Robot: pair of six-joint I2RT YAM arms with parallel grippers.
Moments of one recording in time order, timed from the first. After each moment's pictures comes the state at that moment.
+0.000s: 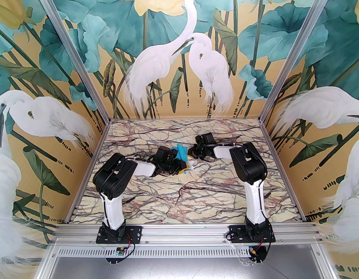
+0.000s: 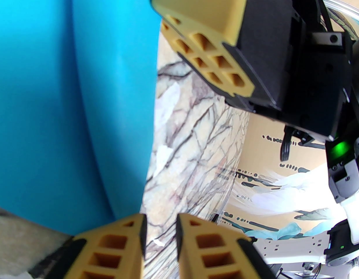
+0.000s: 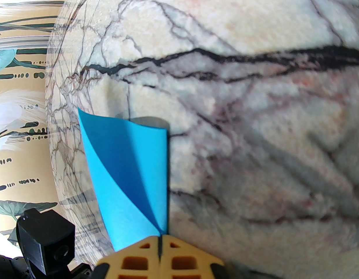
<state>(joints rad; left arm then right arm) -0.54 1.94 0.89 0.31 0.67 -1.02 0.38 2.17 1.29 0.02 -0.65 0.76</state>
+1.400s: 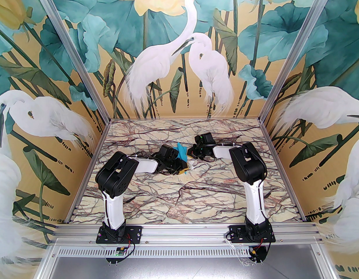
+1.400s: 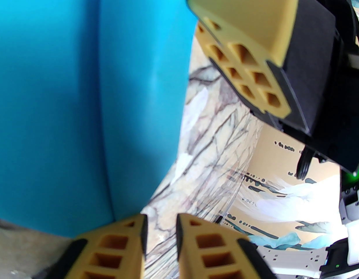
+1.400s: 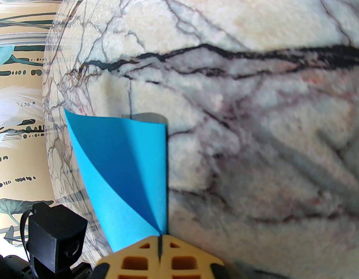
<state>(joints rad) -0.54 1.97 1.00 0.09 0.64 -1.01 0.39 2.17 1.30 0.00 -0.64 0.75</state>
